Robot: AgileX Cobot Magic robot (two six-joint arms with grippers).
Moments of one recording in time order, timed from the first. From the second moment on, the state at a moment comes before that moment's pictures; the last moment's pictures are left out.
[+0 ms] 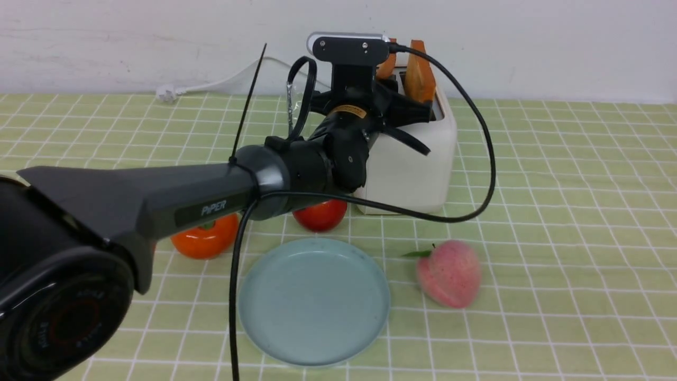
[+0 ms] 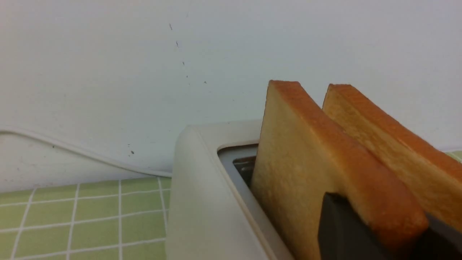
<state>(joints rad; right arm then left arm) 0.01 0.49 -0.69 0.64 0.76 -0.48 -0.62 2.15 -1.64 -0.69 -0.51 0.47</state>
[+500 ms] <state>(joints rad) 0.01 0.49 -0.69 0.66 0.75 -0.48 -0.62 1.75 -1.63 -0.77 -0.11 0.71</state>
